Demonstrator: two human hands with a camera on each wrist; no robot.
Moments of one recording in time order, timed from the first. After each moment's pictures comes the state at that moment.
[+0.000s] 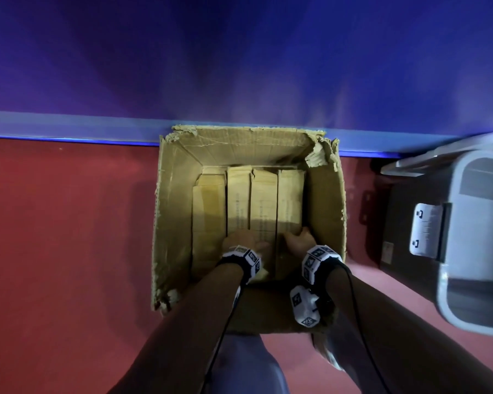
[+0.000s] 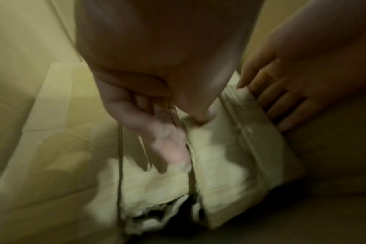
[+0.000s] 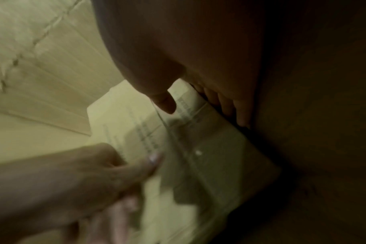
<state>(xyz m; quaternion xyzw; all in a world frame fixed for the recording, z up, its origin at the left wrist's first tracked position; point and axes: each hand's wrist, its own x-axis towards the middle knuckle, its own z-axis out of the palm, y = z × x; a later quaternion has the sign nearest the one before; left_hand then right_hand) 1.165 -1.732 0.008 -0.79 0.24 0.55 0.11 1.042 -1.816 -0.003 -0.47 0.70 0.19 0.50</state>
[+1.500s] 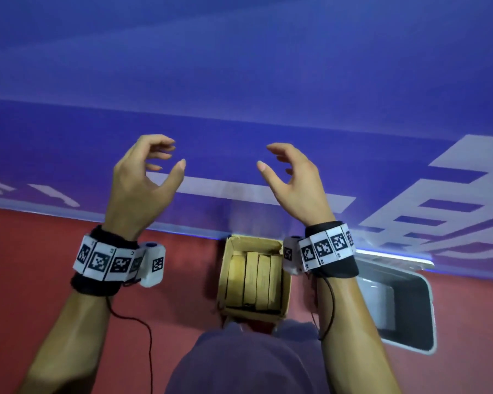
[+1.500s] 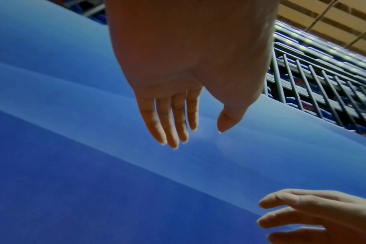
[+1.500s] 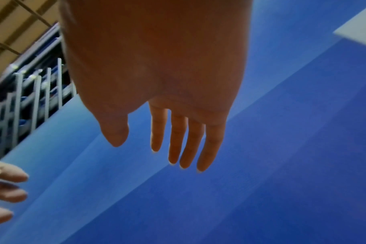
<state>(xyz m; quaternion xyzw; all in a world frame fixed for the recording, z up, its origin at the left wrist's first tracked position) 1.286 -1.605 0.984 -0.77 0.44 -0.05 -0.46 1.103 -1.813 0.943 -0.82 0.28 -0.29 0.41</state>
